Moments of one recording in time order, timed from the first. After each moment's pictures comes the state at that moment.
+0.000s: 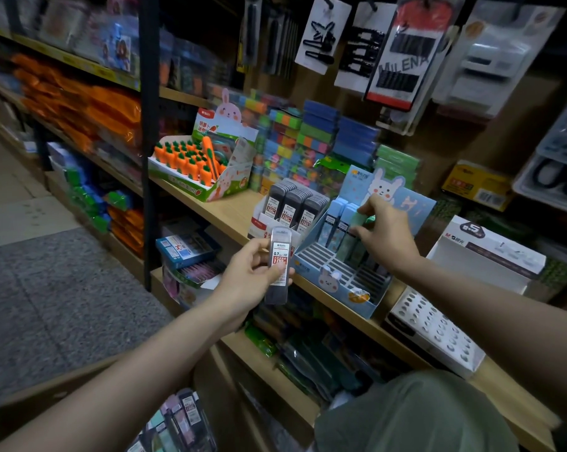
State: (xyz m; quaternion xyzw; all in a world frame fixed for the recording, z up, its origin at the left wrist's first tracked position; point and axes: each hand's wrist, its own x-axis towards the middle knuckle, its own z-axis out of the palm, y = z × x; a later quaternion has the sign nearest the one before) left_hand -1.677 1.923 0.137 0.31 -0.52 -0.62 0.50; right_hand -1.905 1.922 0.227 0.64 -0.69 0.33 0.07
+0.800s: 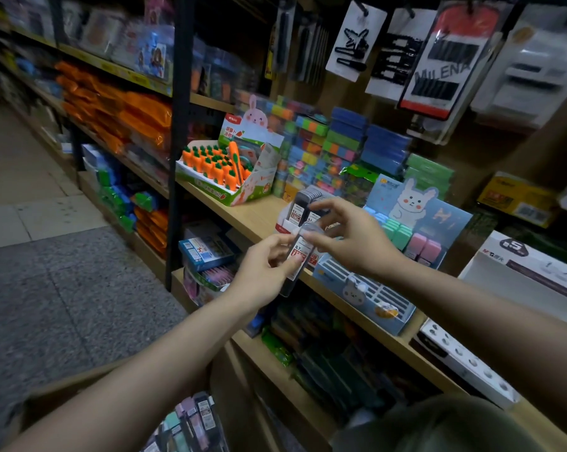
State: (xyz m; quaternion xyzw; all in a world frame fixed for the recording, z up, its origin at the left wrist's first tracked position) left_hand -1.660 1.909 0.150 0.35 -0.61 -0.49 0.51; right_hand -1.814 1.924 0.236 0.74 -0.58 0.32 -0.13
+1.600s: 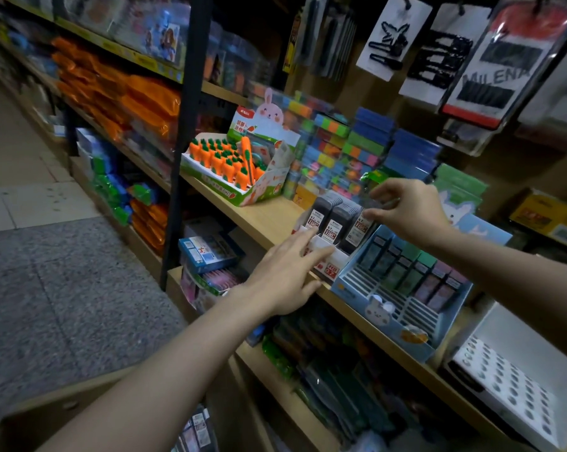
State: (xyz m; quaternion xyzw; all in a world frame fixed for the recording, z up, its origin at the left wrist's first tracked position) left_hand -1.657 1.855 0.138 0.39 -0.88 -0.09 0.26; right_hand -1.860 1.852 0.267 0.71 -0.64 0.27 0.10
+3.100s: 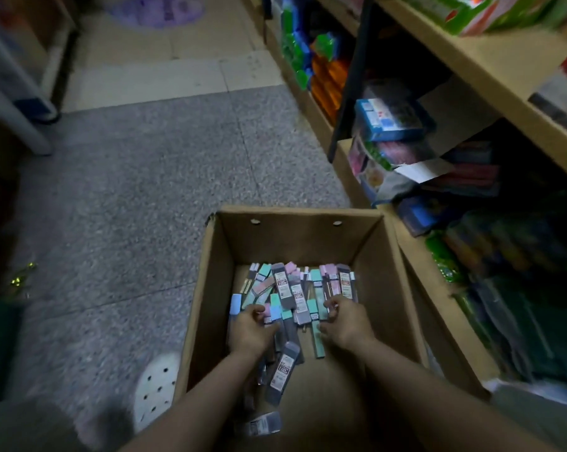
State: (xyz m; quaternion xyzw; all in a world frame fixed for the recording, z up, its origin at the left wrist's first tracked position) left_hand -1.525 2.060 -0.168 0.83 -0.22 -0.42 0.29; right_hand -1.681 1.976 -0.141 0.65 -0.64 -0.04 -0.42
